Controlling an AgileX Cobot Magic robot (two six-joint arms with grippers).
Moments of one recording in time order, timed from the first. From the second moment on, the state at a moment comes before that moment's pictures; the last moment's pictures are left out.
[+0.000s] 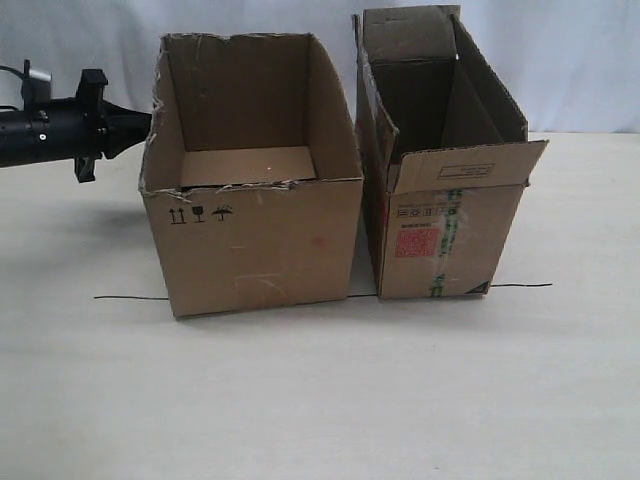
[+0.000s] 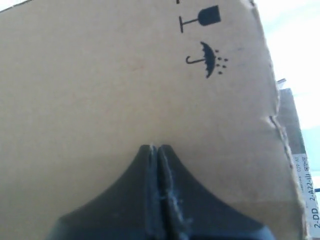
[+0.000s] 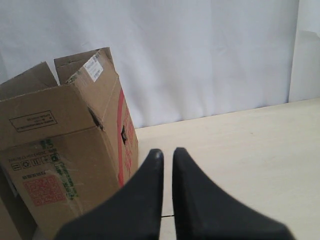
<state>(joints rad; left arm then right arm) 0.16 2.24 -1.39 -1.74 1.07 1.08 0.09 0.00 0.00 0.01 0.14 0.13</state>
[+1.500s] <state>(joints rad) 0.21 2.11 -1.41 -1.50 1.04 0.98 0.09 0.00 0.00 0.01 0.14 0.13</state>
